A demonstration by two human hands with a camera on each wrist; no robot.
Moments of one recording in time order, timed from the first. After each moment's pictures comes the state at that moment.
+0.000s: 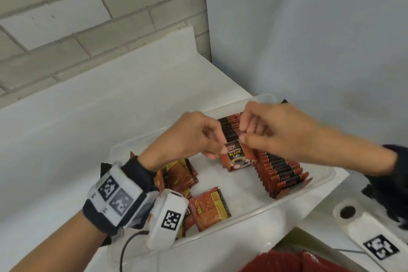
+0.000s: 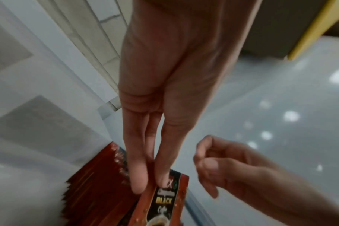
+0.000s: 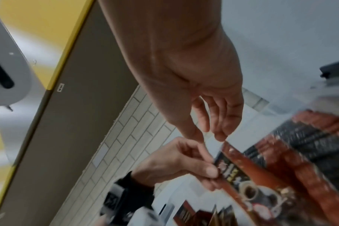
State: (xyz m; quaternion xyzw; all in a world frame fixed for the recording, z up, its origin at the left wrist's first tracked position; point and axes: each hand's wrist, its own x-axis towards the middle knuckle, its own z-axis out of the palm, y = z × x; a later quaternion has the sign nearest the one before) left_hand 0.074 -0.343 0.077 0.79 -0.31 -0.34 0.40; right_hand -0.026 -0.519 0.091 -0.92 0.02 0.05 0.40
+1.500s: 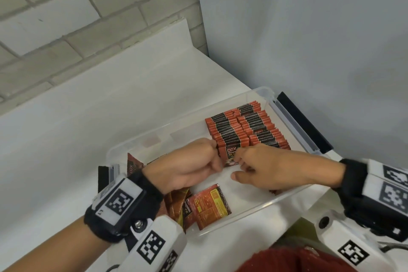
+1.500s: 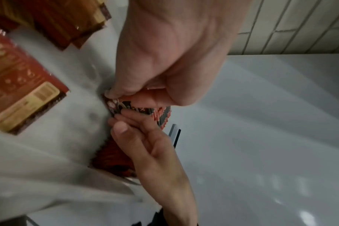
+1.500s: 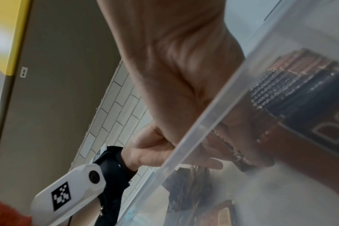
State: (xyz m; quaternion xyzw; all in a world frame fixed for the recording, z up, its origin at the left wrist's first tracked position) left_hand 0.052 -0.353 0.036 0.67 -0.03 -0.55 0.51; right_hand -0.031 -0.501 0.043 -0.92 -0.03 0.30 0.26
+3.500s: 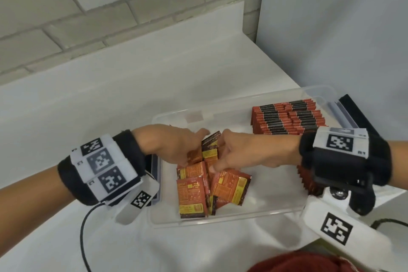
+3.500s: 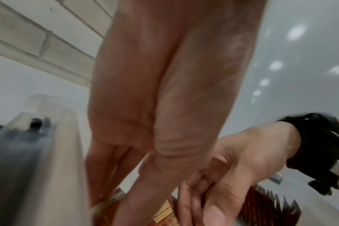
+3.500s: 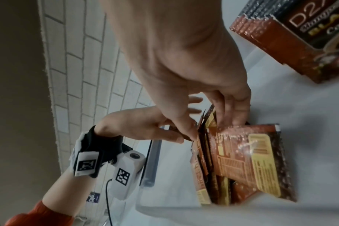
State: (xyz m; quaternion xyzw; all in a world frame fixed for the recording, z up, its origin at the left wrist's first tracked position) left_hand 0.084 -0.260 0.070 0.84 -0.33 -0.42 -0.11; right_hand 0.028 -0.409 0.042 -0.81 0.01 0.40 0.42
